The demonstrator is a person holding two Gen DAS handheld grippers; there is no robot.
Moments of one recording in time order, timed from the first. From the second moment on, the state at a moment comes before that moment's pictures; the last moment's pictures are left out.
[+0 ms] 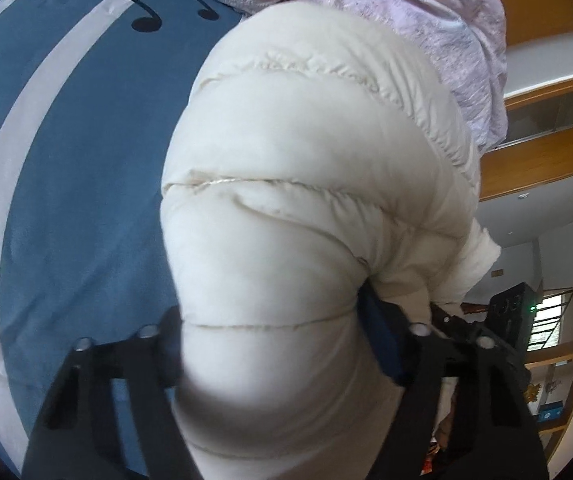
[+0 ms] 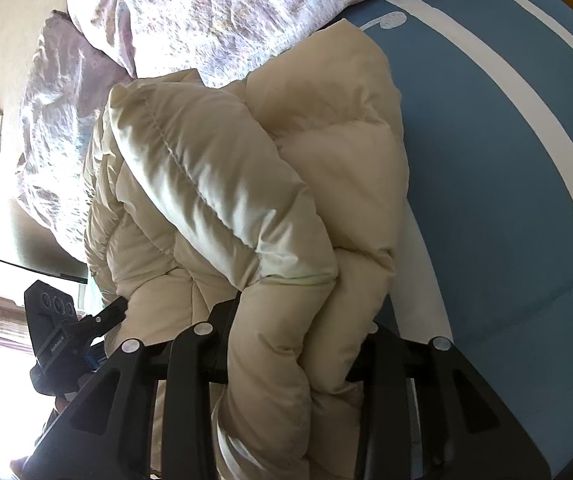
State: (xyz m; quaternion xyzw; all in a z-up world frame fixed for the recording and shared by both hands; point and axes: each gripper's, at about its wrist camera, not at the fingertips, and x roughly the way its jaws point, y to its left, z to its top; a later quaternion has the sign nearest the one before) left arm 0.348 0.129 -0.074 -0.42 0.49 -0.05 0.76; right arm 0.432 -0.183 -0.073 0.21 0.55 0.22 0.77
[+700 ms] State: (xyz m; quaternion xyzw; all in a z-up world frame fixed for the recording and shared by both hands) left arm 0.320 0.206 -0.030 -0.42 0.43 -0.07 0.80; right arm 0.442 -0.121 -0.038 0.20 0.52 0.30 0.78
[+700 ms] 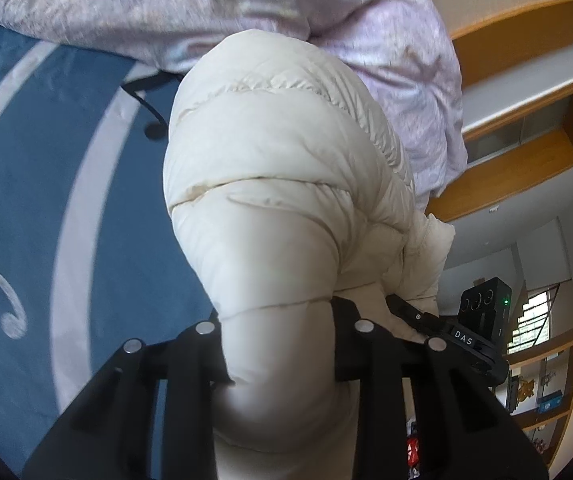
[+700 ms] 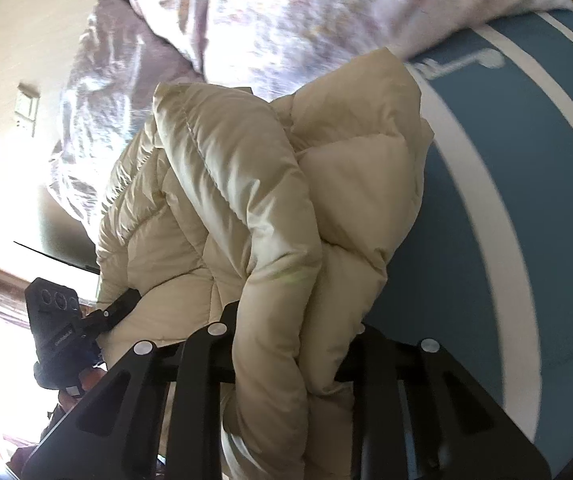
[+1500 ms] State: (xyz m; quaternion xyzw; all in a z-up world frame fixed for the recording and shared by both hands) left arm 0.319 0.289 -0.042 -0.39 0.42 0.02 0.82; right arm 0.487 -0.015 -0.041 0.14 0.53 0.33 0.77
